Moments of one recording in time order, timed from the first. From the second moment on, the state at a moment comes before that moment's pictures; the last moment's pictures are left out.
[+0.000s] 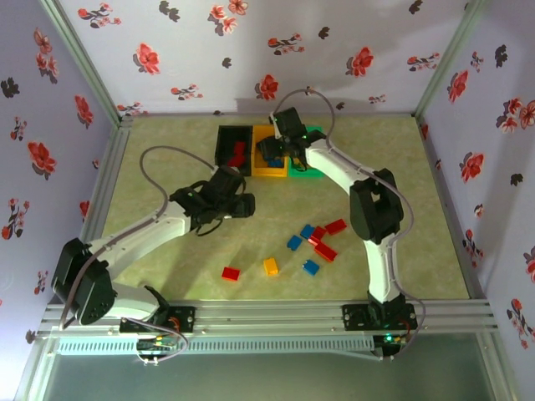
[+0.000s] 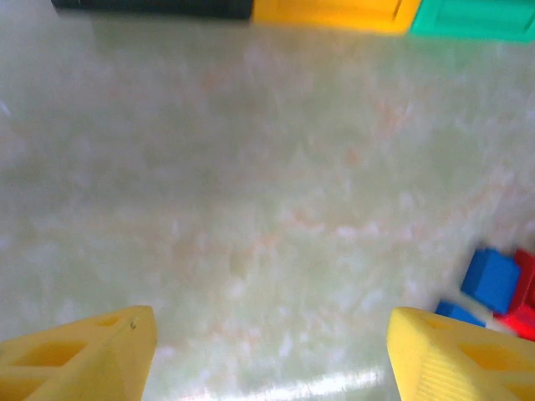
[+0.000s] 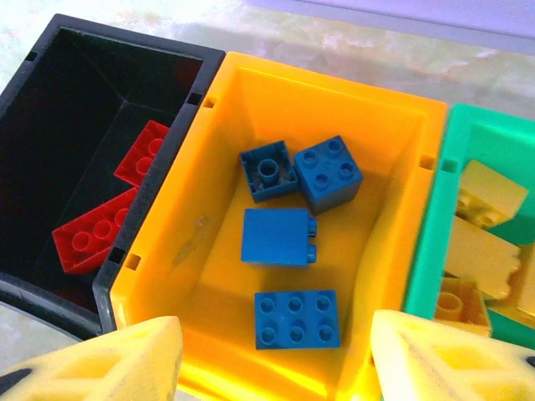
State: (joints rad) left arm -0.81 1.38 1.05 -0.65 -0.18 -0.68; right arm 0.54 2.09 1.77 -0.47 0.05 0.19
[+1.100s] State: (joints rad) left arm -1.15 1.81 1.26 -0.88 0.09 -1.00; right arm 0.43 1.74 1.37 -0.48 0.08 0.24
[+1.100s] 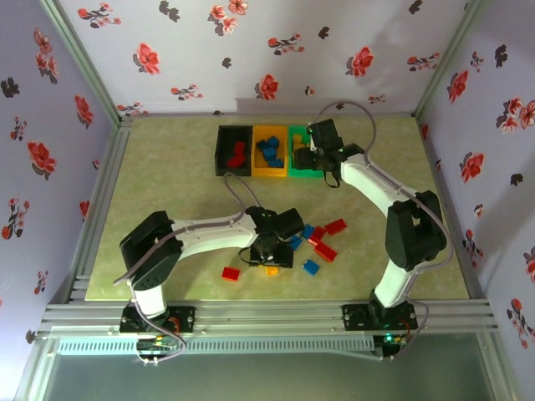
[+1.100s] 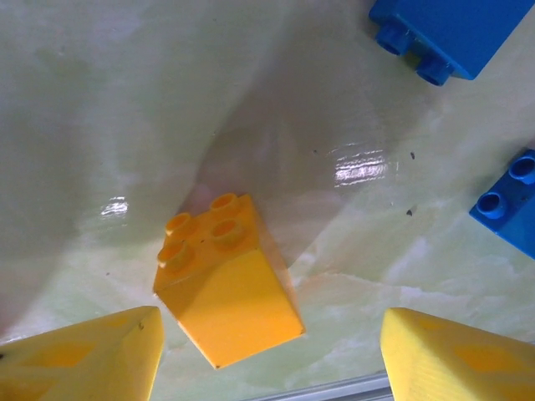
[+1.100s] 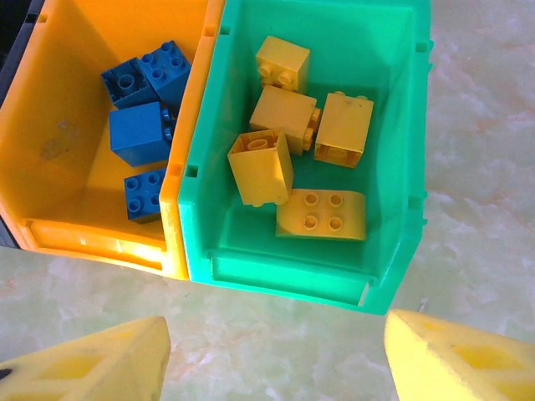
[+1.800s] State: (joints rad) left arm -1.09 1.89 1.31 -0.88 0.09 -0.92; right arm 0.41 1.70 1.28 -0.48 0.08 0.25
